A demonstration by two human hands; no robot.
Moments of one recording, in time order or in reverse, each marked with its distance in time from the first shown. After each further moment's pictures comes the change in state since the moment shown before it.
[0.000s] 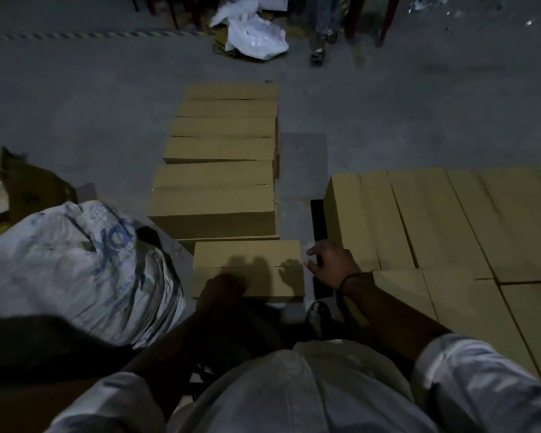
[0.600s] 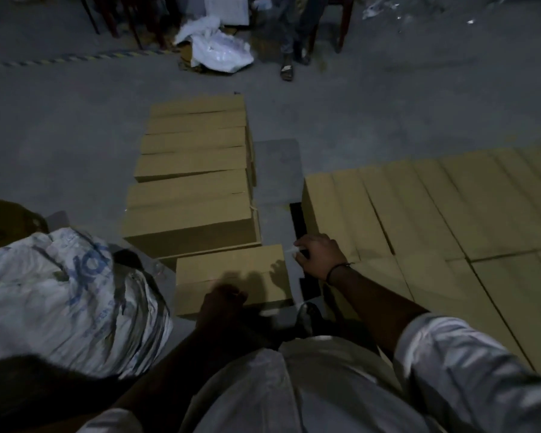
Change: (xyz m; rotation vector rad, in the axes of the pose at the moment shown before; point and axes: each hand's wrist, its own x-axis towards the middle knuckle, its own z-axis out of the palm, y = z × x) left_hand -0.022 0.040 0.016 -0.119 0.043 0.026; right_hand -0.008 0.021 -0.010 0.029 0.109 0.036
